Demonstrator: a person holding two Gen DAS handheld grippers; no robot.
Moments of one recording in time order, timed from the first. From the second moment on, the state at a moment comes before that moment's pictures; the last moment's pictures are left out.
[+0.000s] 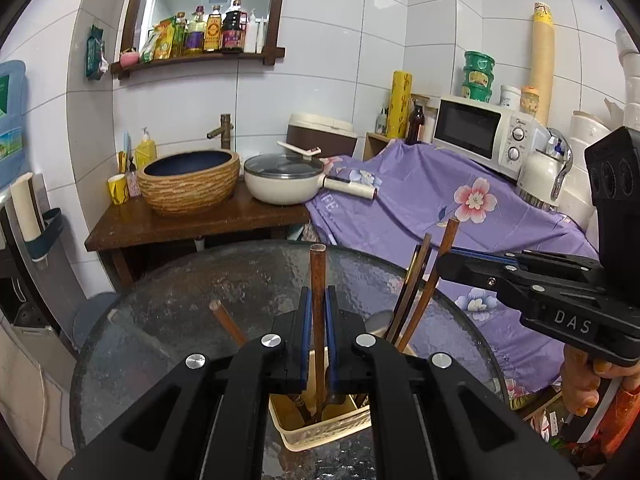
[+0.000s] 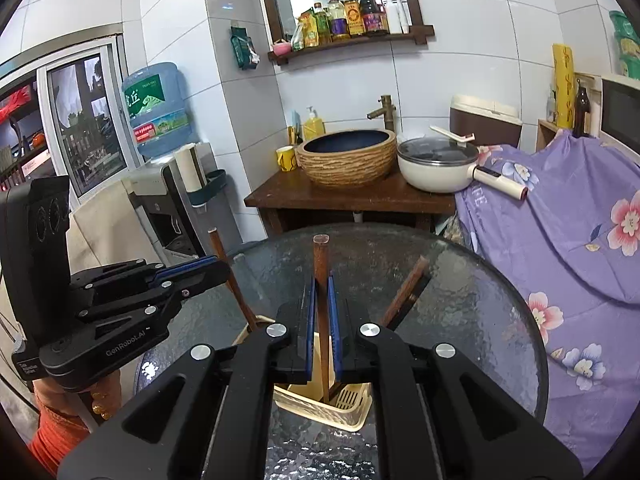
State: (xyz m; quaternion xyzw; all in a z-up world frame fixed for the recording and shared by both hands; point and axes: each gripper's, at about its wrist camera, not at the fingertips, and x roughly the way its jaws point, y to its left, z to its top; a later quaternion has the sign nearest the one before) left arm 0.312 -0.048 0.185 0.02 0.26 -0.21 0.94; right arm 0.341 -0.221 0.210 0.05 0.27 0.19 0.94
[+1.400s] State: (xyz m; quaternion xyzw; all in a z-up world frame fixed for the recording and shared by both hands) left arm 0.205 0.011 0.043 0.00 0.29 -0.11 0.95; right arm 0.228 -0.236 0.031 0.07 0.31 0.15 0.94
